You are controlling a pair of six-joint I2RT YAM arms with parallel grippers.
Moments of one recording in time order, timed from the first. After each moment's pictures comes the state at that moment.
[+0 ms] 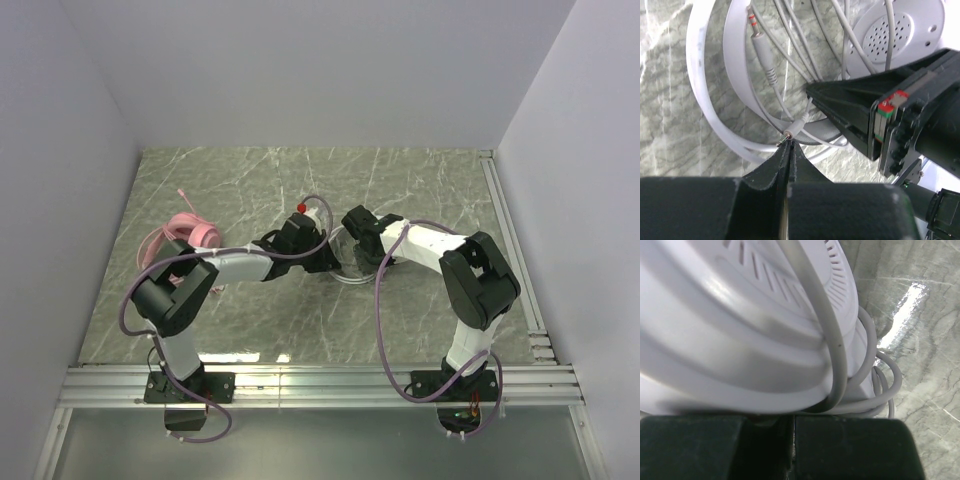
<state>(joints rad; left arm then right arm) -0.72 1.76 0.94 0.17 0.22 -0.79 0.60 1.79 1.14 -0.73 0.30 1.95</state>
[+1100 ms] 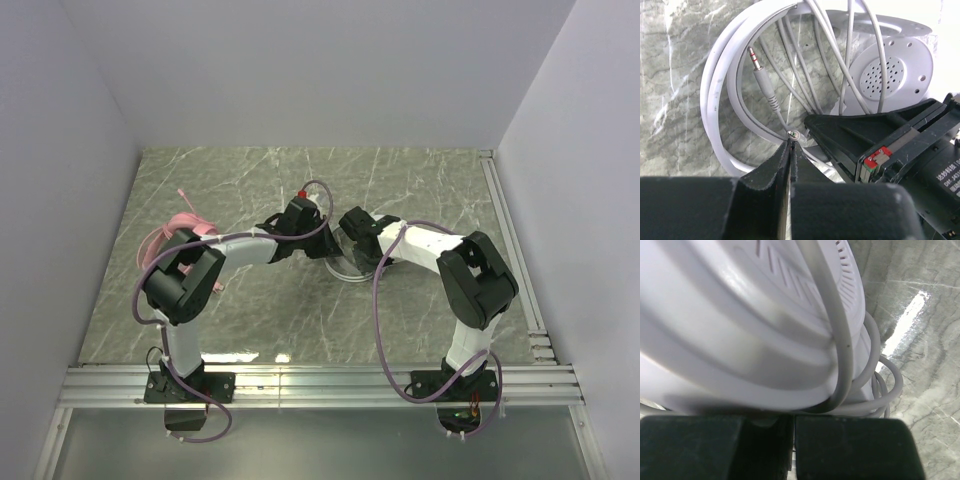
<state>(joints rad) -0.66 1.87 1.11 0.06 0.26 -0.79 0.62 1.80 1.14 -0.71 0.34 1.95</state>
